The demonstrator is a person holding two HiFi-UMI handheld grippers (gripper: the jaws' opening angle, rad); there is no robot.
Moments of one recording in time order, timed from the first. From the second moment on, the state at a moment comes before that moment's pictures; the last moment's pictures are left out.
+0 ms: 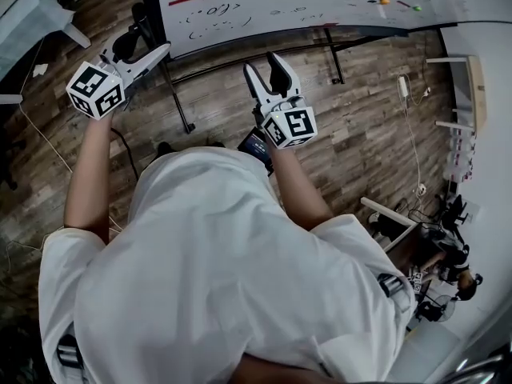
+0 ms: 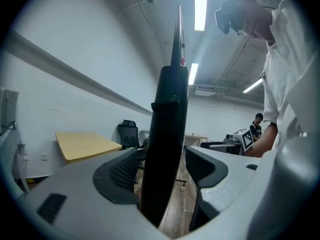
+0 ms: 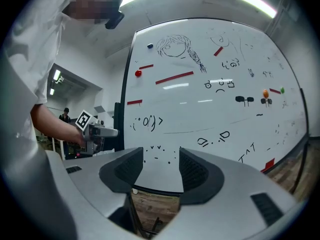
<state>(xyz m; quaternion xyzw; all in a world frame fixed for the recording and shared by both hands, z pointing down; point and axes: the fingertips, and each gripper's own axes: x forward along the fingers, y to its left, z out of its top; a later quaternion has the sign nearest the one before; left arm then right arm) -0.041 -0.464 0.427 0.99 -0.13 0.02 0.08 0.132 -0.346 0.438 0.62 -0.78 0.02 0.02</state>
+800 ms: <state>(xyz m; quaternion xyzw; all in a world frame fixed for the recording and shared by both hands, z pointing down) -0.034 -0.466 0.428 0.99 -0.13 0.01 0.08 0.142 -0.318 0.442 0.64 -0.77 0.04 0.01</state>
